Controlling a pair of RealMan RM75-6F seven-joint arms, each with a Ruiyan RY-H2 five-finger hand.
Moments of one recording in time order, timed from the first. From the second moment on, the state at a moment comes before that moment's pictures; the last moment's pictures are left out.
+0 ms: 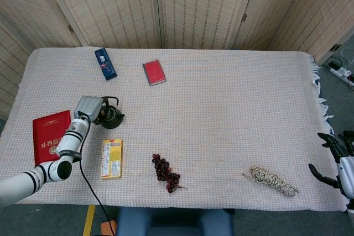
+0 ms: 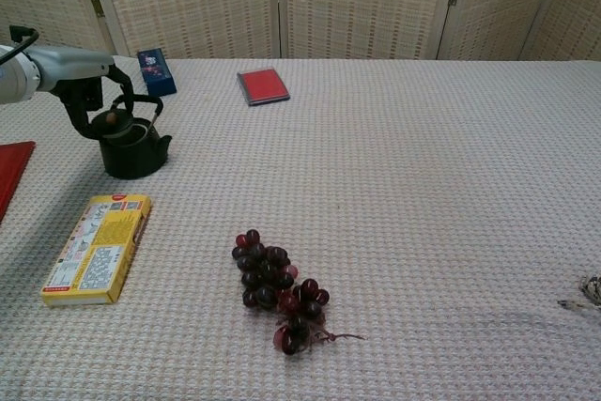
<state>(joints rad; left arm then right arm) -0.91 -1.43 -0.16 -1.21 0.72 0.71 0.45 0.01 -1.13 0.04 -1.42 -1.57 1.58 0.42</state>
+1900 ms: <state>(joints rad) -0.92 -1.39 -0.08 -1.35 0.63 0.77 0.51 0.01 -1.14 0.05 -1.40 -1.56 1.59 0.43</state>
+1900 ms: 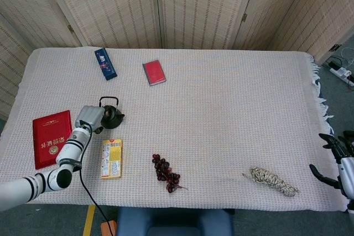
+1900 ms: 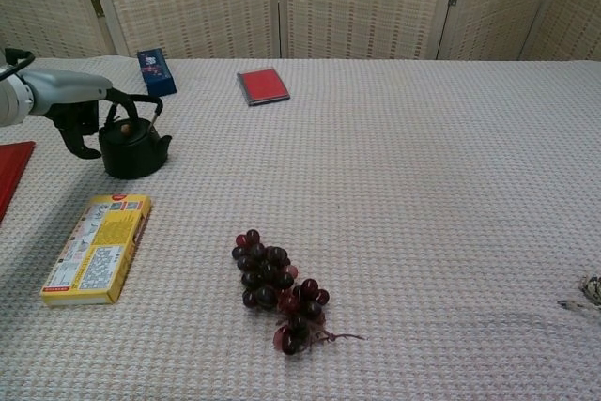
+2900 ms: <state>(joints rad) -0.49 -1.21 -0.07 -1.66 1.13 1.39 0.18 0.04 -1.07 0.04 -1.42 -1.55 1.49 0.52</state>
